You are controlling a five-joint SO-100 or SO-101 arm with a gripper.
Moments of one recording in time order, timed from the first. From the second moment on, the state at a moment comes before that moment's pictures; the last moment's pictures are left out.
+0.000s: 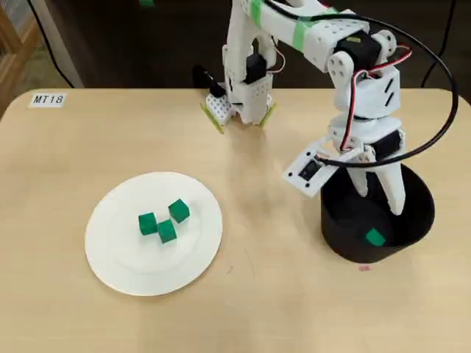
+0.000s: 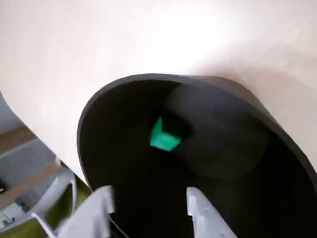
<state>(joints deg) -34.9 91.9 86.8 66.1 -1.8</state>
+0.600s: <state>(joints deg) 16.5 100.1 86.8 80.9 -14.7</state>
